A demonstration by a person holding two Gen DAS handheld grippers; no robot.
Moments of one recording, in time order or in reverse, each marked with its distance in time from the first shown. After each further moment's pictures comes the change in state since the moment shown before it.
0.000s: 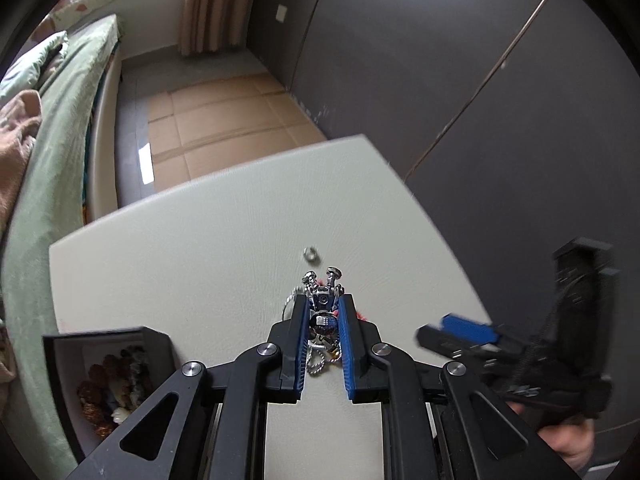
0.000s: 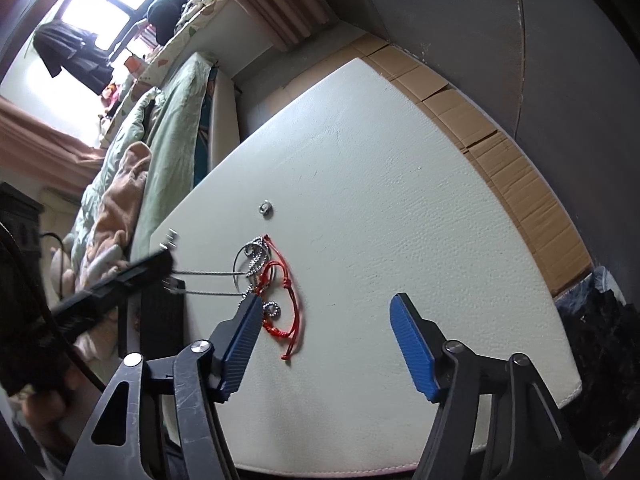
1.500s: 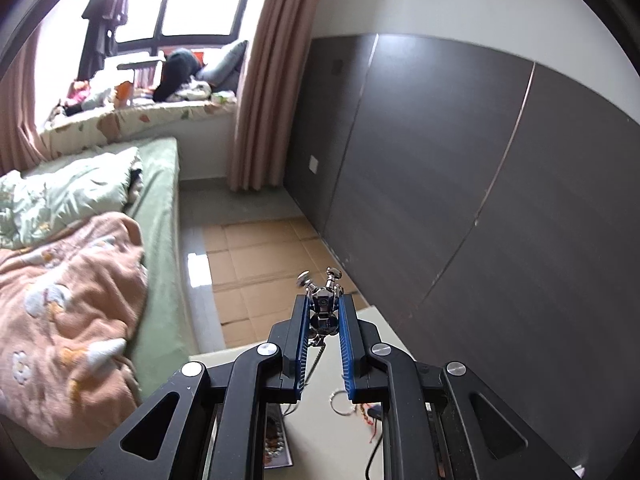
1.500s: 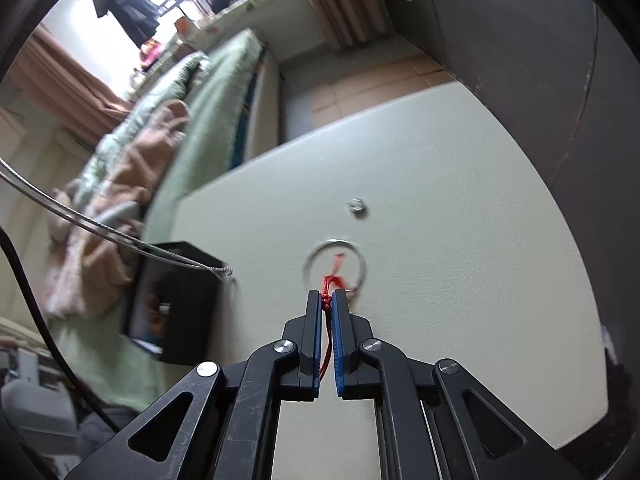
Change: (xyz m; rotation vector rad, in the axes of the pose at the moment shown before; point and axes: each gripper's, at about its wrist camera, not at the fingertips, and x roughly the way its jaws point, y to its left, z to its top) left arm -0.259 0.010 0.020 -0.003 -0.472 0.113; right arm -0.019 0.060 -0.016 -0.219 -0.042 0.028
